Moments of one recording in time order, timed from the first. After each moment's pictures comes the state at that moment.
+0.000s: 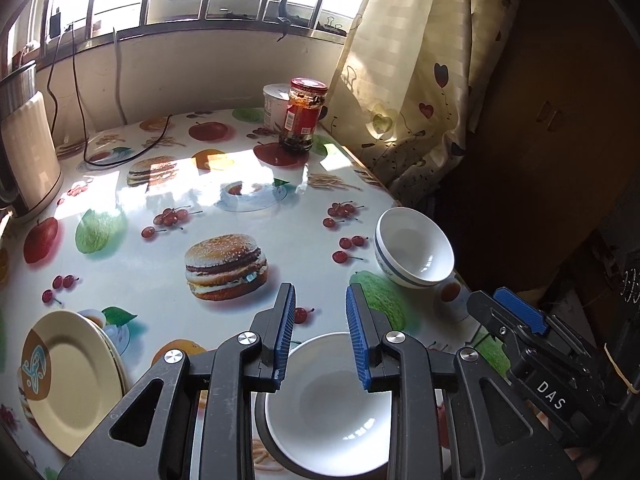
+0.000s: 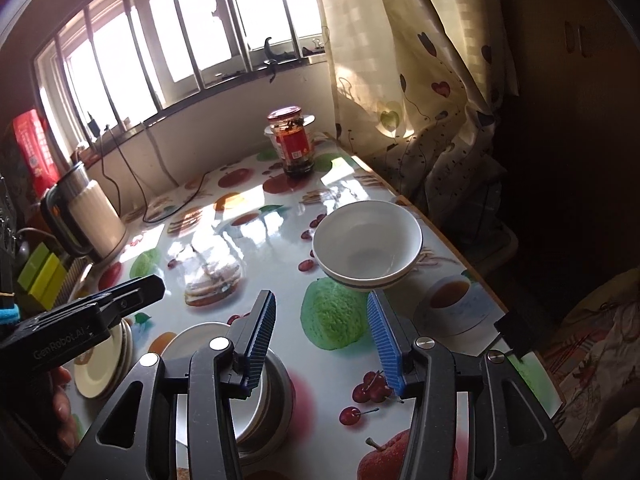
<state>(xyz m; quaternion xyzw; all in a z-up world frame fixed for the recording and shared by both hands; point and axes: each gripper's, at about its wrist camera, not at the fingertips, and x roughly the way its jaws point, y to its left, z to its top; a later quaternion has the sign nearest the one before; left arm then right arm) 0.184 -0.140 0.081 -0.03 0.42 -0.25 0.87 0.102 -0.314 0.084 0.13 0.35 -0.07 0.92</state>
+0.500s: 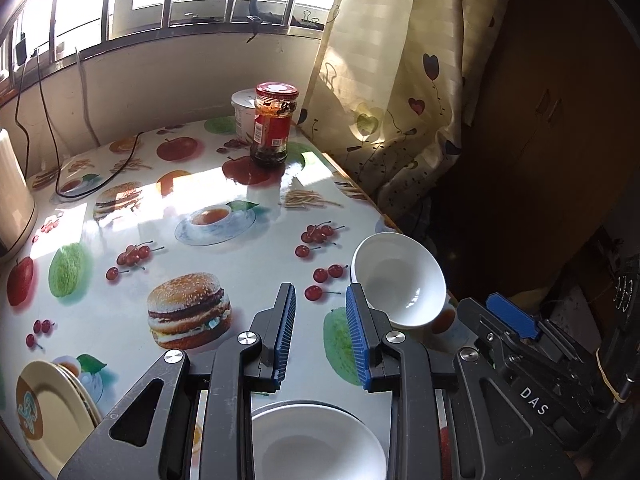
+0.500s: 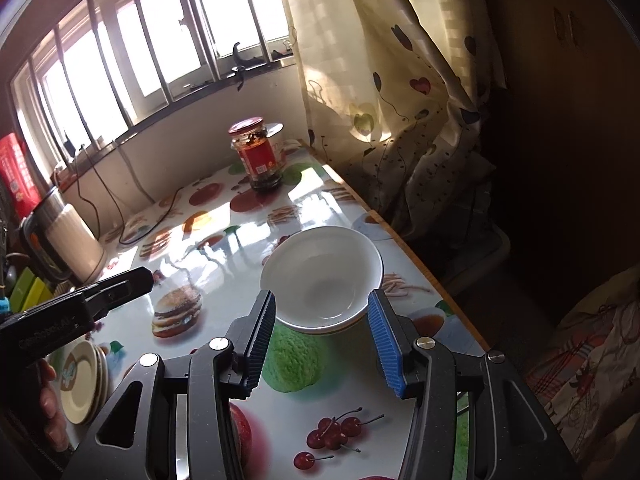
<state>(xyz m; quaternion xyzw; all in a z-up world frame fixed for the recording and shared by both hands) 0.220 -0.199 0.086 0.00 0.43 -0.26 0.87 0.133 -0.366 0.075 0.15 0.35 -0.09 0.92</state>
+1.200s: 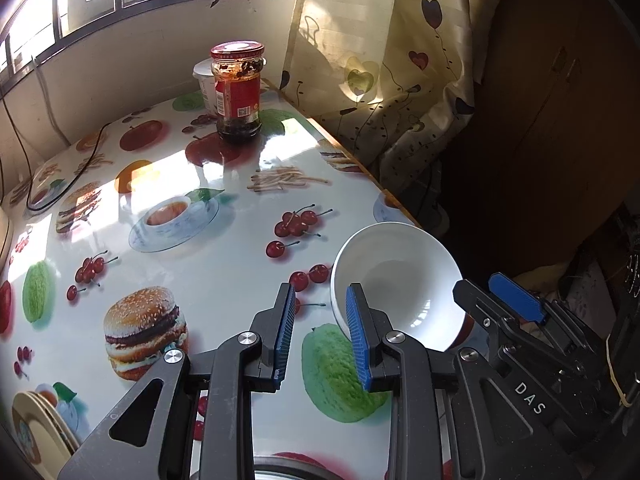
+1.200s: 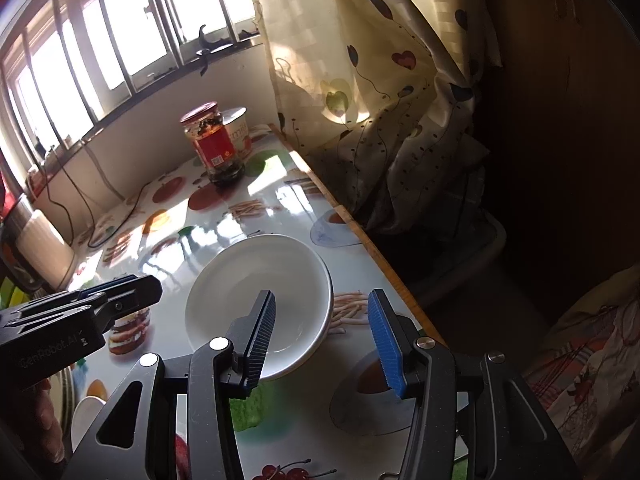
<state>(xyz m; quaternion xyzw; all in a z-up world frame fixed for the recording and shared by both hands) 0.258 -0.264 0.049 0.05 0.47 -0.25 0.84 0.175 -0.415 0.039 0.15 0.39 -0.10 0.90</state>
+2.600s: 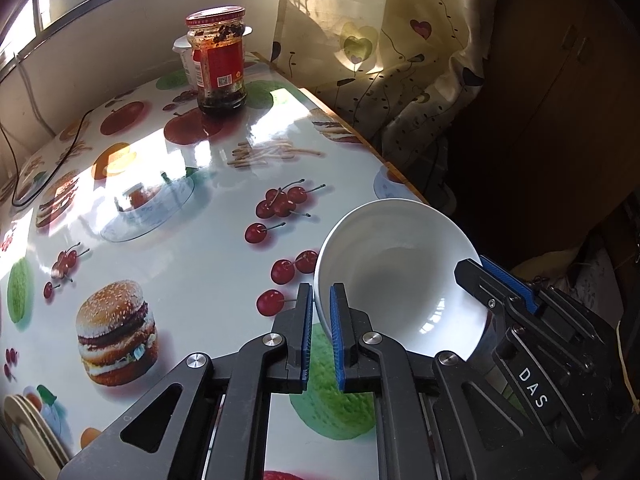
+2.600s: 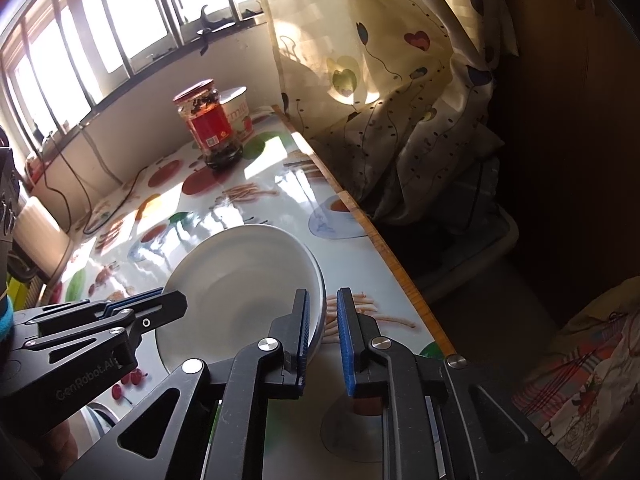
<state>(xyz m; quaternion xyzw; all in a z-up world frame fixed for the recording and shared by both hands) 0.268 -0.286 0.020 0.06 0.50 -0.25 0.83 0.195 -0.421 0.020 0.15 0.41 -0.08 0.90</state>
